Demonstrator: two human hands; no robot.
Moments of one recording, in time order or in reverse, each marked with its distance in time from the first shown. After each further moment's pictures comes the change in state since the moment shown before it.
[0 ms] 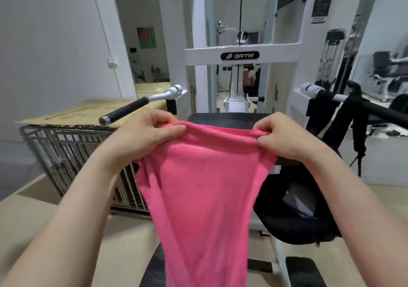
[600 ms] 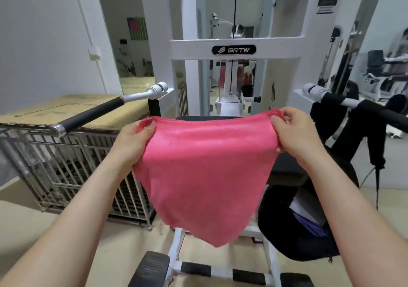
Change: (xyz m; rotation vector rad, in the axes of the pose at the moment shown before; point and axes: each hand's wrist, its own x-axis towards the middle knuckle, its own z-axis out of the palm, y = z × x) left_hand 0.129 -0.111 0.052 -0.302 0.362 -0.210; right_hand 0.093 0.089 0.009 0.377 0.440 0.260
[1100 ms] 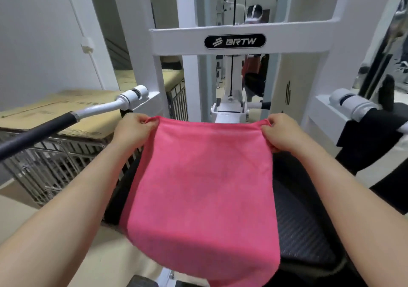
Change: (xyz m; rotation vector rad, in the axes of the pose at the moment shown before) left_hand 0.196 -0.035 0.102 0.585 0.088 -0.046; right_hand 0.221 0.098 0.057 -0.499 -0.284 0.012
